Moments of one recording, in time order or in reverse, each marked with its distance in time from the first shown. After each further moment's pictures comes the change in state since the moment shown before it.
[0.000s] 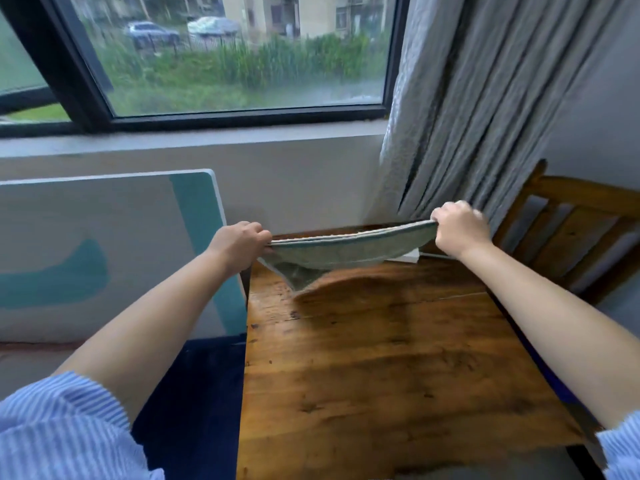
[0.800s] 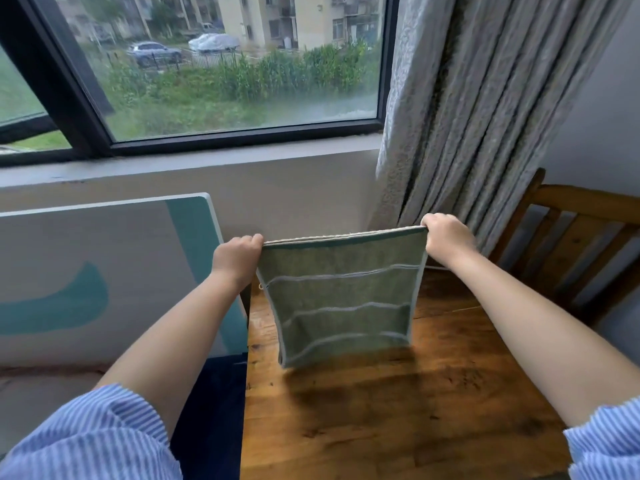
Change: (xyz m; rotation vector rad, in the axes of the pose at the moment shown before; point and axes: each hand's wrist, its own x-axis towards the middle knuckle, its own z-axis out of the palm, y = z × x) left_hand 0.021 0.013 0.005 -0.104 0.041 -0.299; right_hand 0.024 0.007 0.011 0.145 -0.045 0.072
